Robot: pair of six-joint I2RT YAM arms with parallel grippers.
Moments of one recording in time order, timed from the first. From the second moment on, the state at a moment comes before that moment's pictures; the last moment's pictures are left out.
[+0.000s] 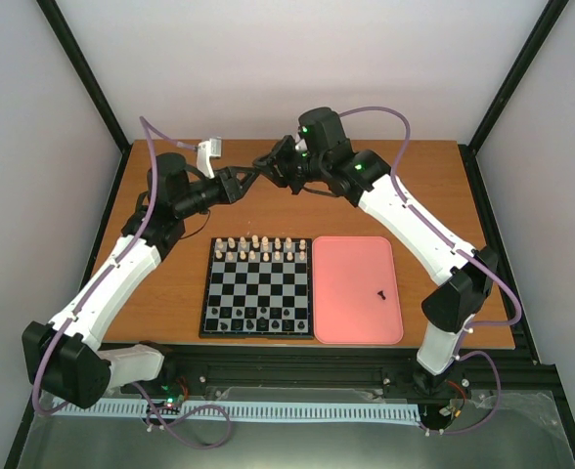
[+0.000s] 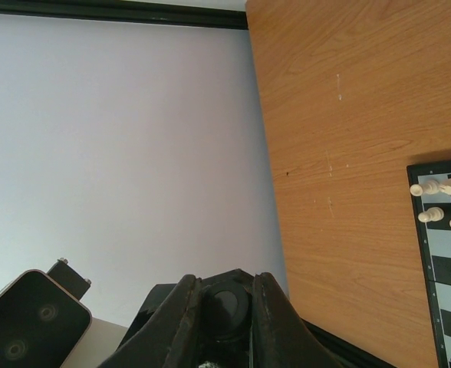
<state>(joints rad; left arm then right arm) -0.36 1.21 1.10 -0.10 0.51 -0.63 0.71 1.77 1.90 -0.61 -0.35 1.35</state>
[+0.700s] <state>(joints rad) -0.36 1.21 1.03 0.05 0.52 -0.68 0.71 1.78 1.92 -0.61 -0.35 1.35</state>
